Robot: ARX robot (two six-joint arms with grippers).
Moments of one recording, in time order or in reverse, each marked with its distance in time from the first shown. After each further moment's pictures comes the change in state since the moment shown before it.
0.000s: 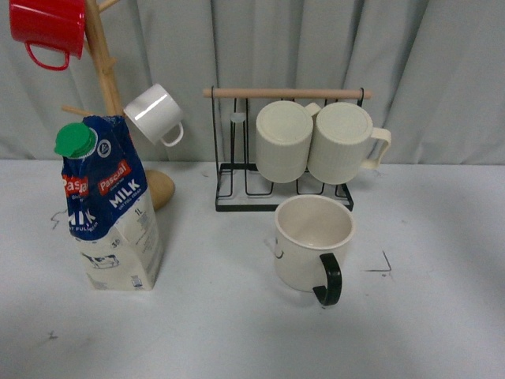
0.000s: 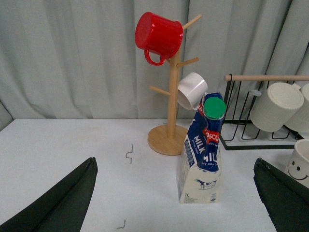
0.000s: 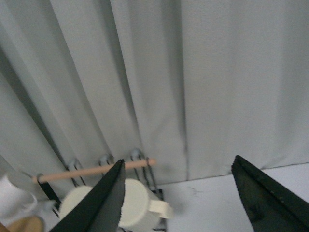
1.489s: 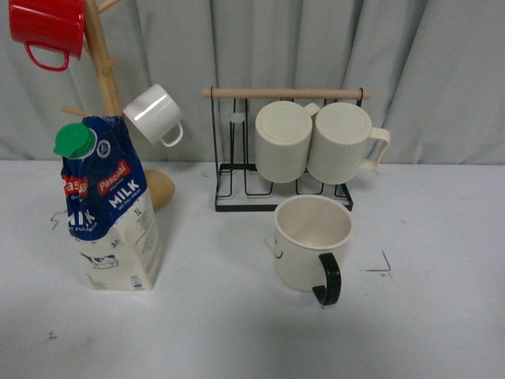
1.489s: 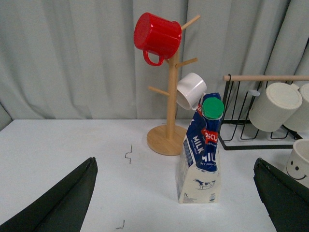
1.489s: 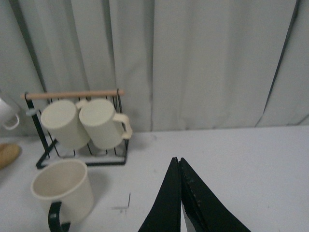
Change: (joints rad) left arm 0.000 0.000 0.000 0.000 0.000 0.000; right arm -0.160 -0.855 -0.696 -0.163 -0.153 -0.174
